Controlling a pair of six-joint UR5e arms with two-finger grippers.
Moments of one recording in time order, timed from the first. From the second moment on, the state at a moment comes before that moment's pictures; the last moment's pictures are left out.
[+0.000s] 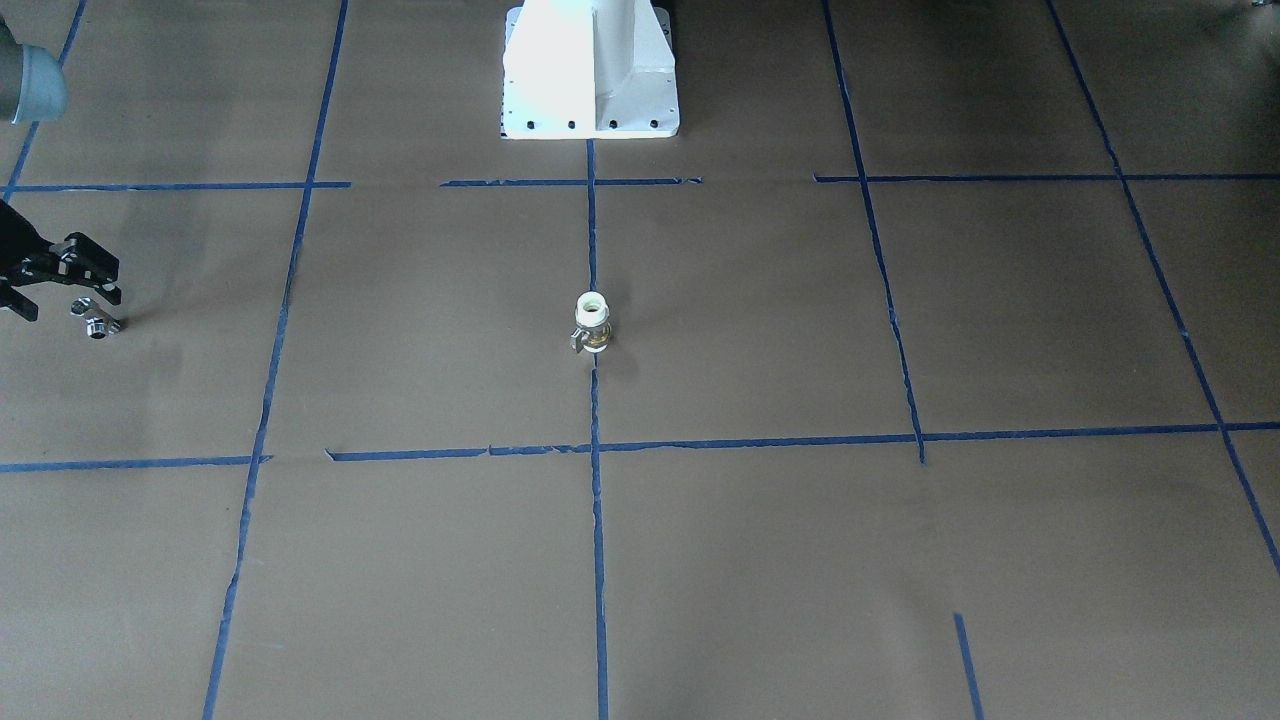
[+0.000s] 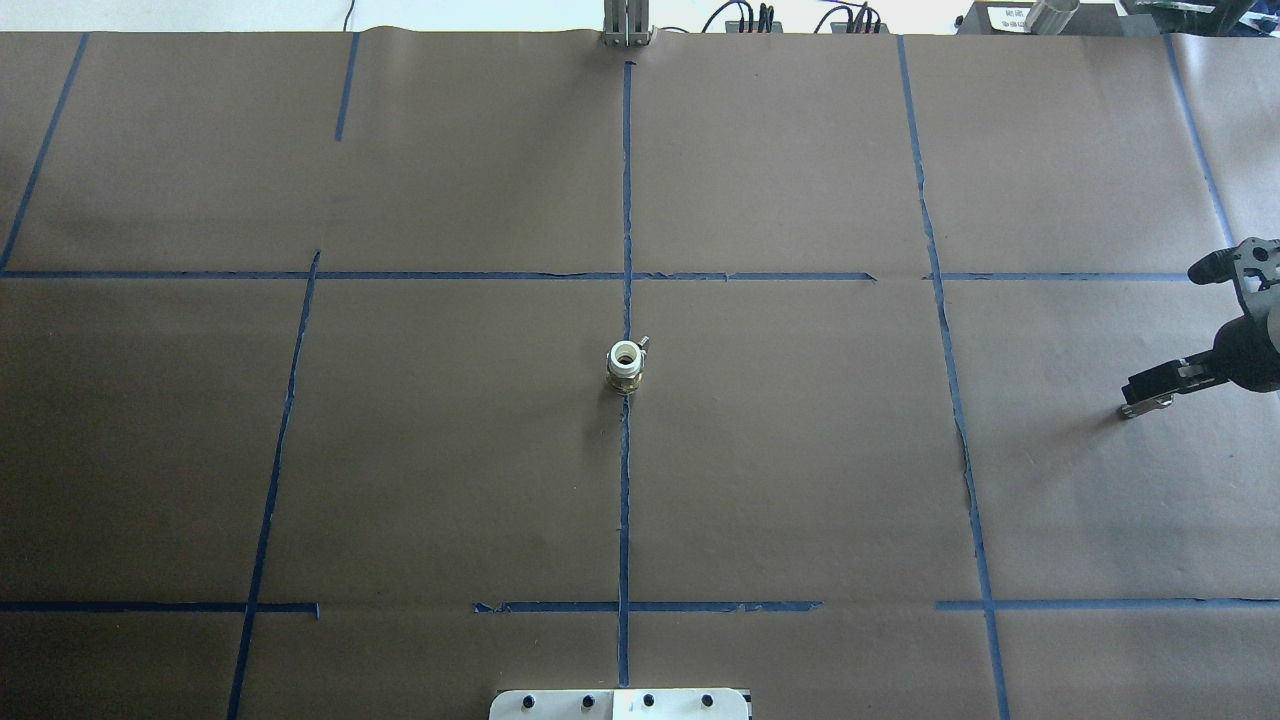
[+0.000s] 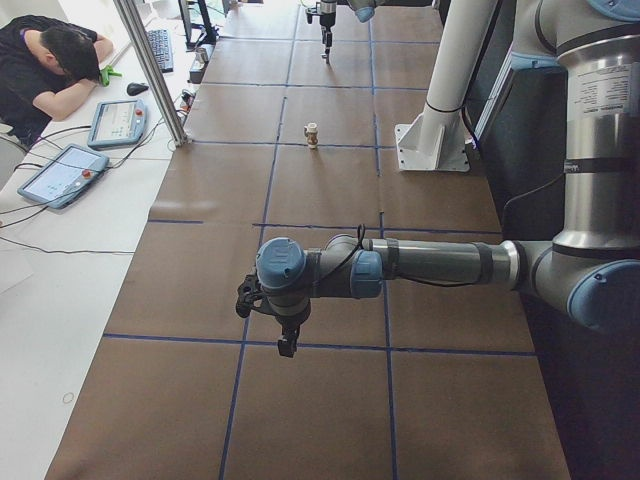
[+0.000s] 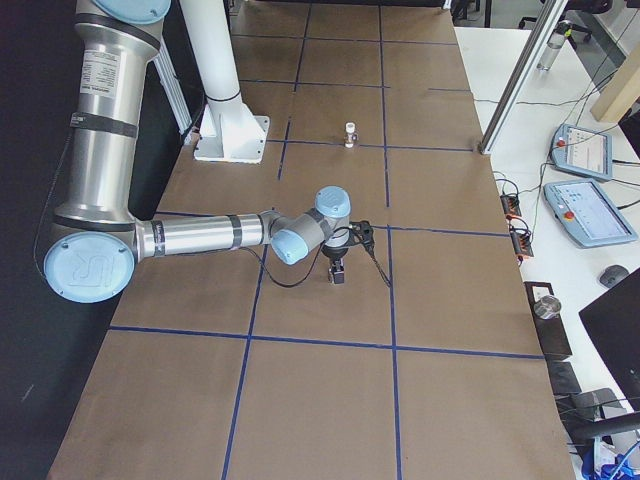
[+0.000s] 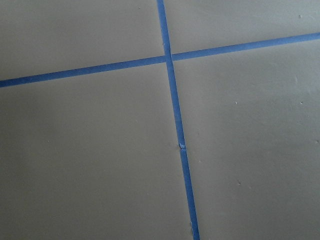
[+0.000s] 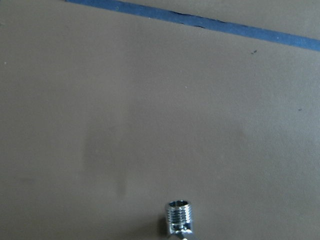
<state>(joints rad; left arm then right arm) -1.58 -1.47 -1.69 -1.53 -2.39 0.18 0.98 -1.73 1.75 -1.03 2.16 0.59</state>
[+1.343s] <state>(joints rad) -1.58 -1.47 -1.70 -1.53 -2.39 0.17 0.97 -1.64 1.82 -1.15 2.20 0.58</state>
